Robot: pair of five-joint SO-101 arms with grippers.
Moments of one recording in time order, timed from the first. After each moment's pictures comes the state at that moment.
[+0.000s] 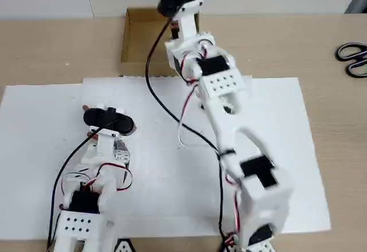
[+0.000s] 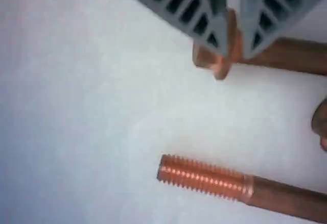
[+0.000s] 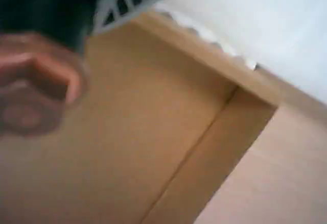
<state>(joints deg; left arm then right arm) 1.1 -74.1 87.2 45.1 -3.8 -22.8 21.5 -19.6 39.6 -0.8</state>
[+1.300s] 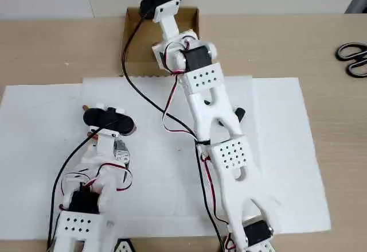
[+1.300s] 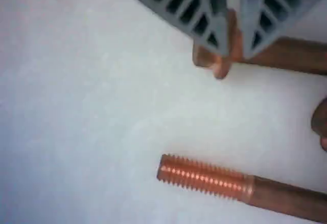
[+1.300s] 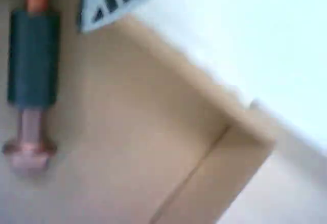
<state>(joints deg) 1.1 -74.1 87.2 45.1 -3.8 -25.2 64.7 -93.1 81.9 3.9</state>
